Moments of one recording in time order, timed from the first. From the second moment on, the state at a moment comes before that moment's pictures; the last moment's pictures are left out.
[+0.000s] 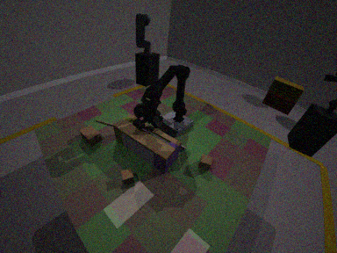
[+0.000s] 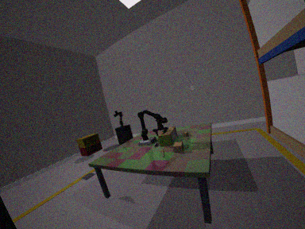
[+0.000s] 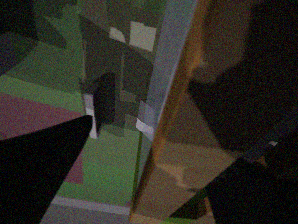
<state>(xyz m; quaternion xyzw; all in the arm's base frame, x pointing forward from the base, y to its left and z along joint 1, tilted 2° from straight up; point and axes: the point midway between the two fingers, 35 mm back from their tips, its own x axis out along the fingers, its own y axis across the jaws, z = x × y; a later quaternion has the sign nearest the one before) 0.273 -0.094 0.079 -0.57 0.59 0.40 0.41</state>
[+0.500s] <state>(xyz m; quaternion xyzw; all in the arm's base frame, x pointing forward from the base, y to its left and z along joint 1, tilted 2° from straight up) 0.271 -0.109 0.079 -0.57 0.59 0.40 0.40</state>
